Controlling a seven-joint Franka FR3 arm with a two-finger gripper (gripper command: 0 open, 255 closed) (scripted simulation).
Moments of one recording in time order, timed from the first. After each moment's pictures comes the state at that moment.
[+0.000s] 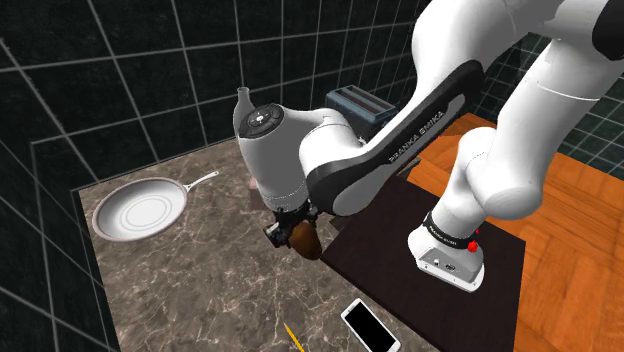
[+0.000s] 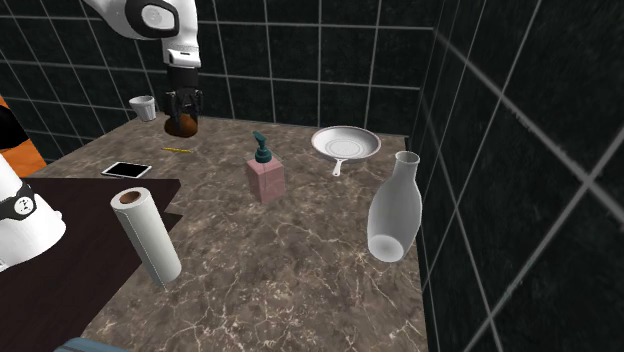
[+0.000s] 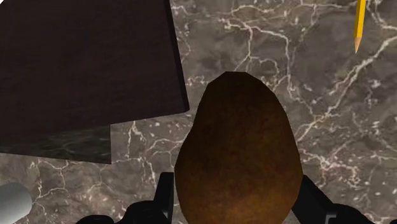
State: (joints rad) arm 0.46 -0.01 0.40 -2.39 -0.08 2.14 1.14
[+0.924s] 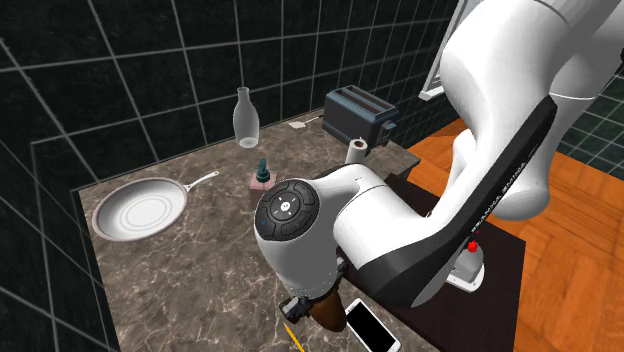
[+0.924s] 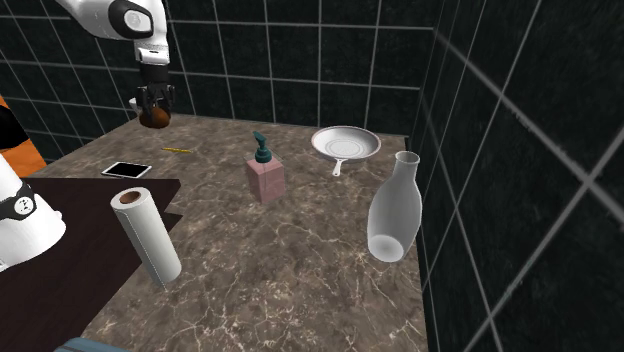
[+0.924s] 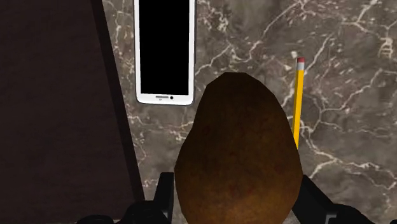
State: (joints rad) arm 0.62 0.04 0.56 -2.38 -0.01 2.16 1.42
